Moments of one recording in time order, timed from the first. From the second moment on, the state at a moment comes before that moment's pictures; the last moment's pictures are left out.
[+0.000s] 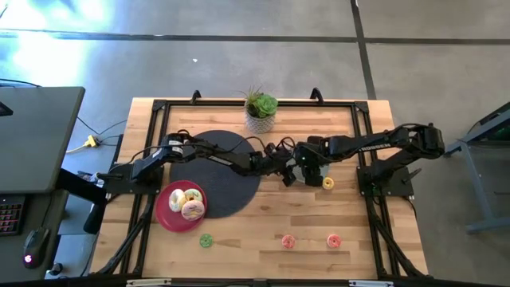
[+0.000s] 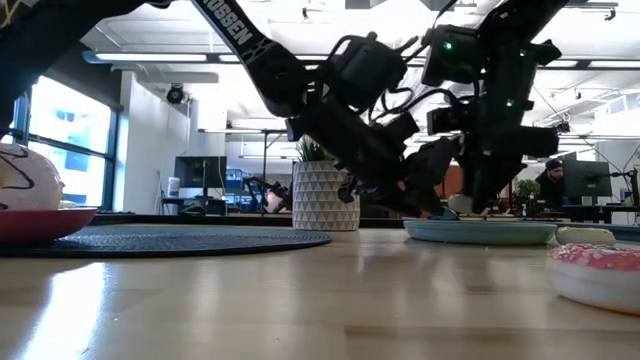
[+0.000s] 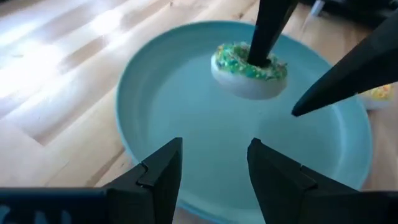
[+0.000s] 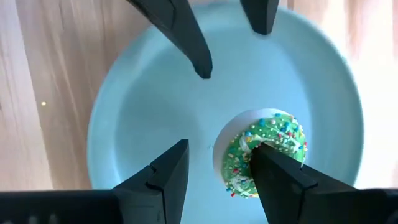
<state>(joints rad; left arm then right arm) 0.02 2.24 1.46 0.23 -0.36 -0.34 -0.13 1.45 0.78 -0.62 0.13 -0.04</state>
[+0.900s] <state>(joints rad) 0.07 2.24 1.46 0.18 -0.41 -0.25 -0.13 1.45 0.78 -0.48 0.08 -0.04</state>
